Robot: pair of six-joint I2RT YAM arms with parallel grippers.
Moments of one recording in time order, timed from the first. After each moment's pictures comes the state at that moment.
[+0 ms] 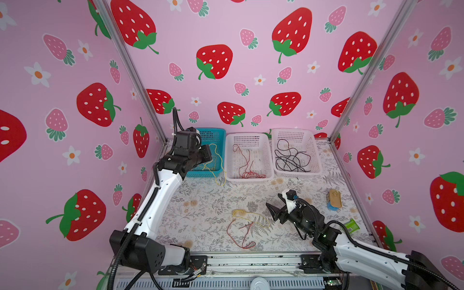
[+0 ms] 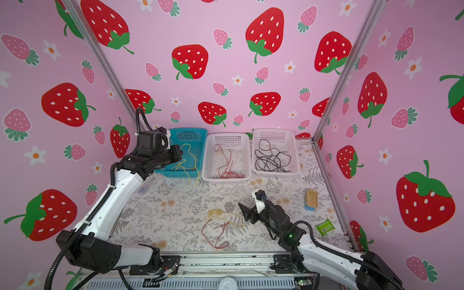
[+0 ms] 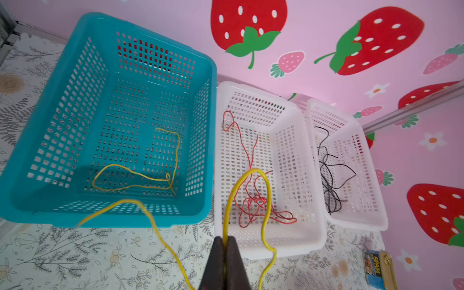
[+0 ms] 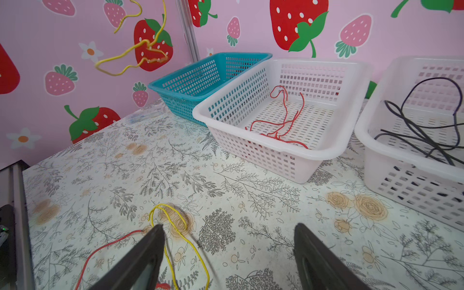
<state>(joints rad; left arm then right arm) -0.17 1.42 1.46 -0.70 0.13 -0.42 0.96 0.81 0.17 0.46 0.14 0.17</state>
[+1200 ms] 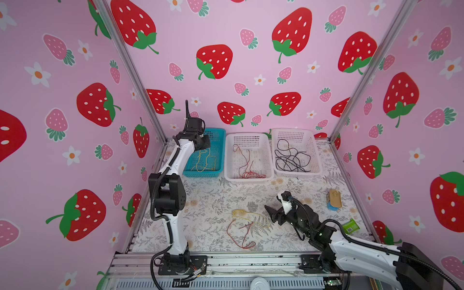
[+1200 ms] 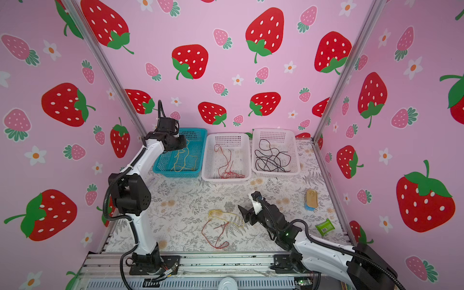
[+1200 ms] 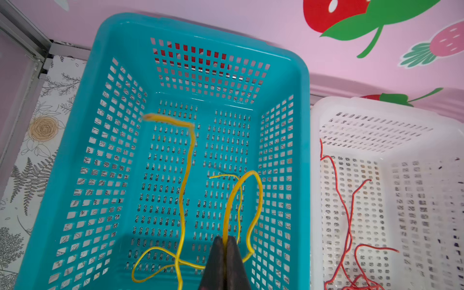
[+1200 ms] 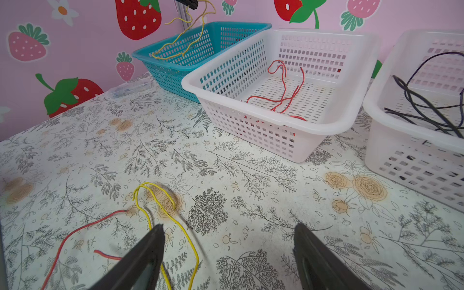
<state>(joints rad) -0.09 2.03 1.94 -0.76 -0.01 -0.23 0.97 0.93 0.18 0.46 0.15 0.14</state>
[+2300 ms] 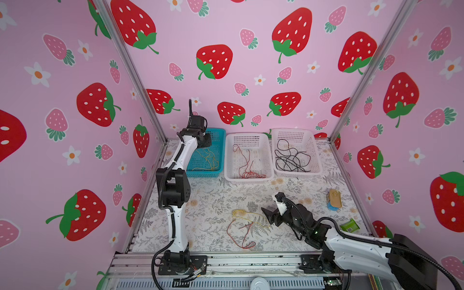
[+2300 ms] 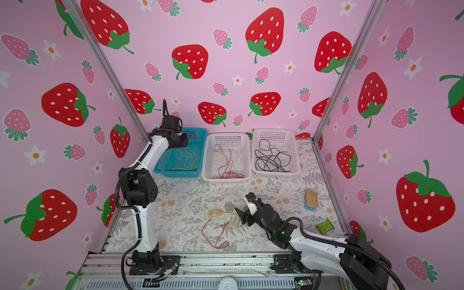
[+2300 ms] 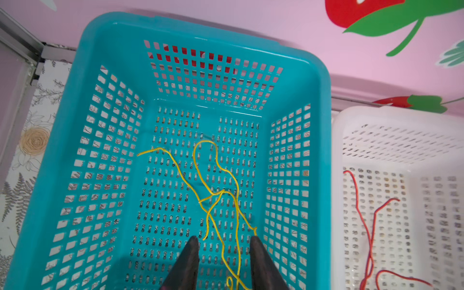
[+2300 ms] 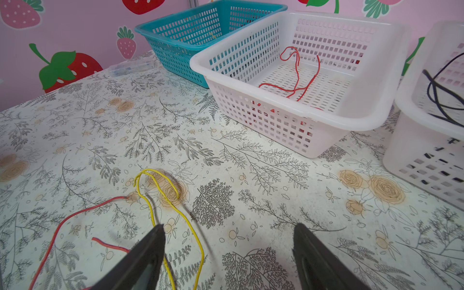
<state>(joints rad) -0.09 2.17 2.12 -0.84 -0.03 -0.23 1.01 1.01 0.21 0.46 0.16 0.11</state>
